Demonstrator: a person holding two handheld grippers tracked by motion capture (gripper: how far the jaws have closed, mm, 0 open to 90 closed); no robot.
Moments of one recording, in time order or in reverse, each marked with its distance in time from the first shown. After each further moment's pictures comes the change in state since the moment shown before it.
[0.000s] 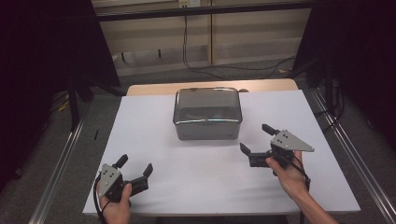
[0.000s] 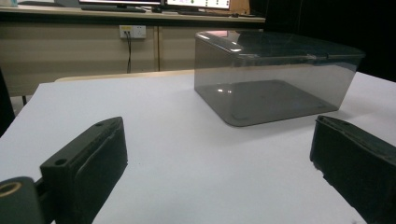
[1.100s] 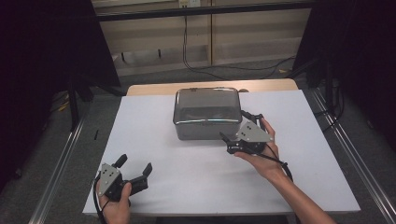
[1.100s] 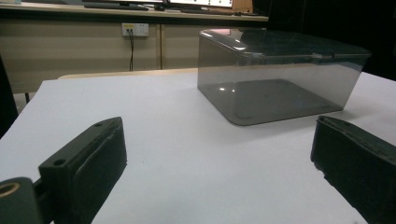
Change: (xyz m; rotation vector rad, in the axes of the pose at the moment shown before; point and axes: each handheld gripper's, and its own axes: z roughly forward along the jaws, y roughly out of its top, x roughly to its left) left arm 0.002 0.000 0.001 0.008 0.006 -0.003; right arm 0.025 0.021 0.064 0.048 -0.073 -0.392
